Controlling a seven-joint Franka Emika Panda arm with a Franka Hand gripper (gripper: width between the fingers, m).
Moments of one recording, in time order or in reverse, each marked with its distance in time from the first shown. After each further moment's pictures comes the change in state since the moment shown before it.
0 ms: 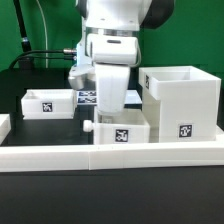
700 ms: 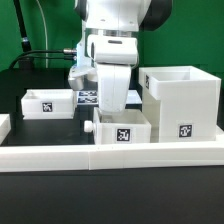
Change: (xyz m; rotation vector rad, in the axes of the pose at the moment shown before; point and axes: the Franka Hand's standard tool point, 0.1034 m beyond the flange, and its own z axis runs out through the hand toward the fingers) arm -0.007 0.000 0.002 -0.031 0.005 -0.006
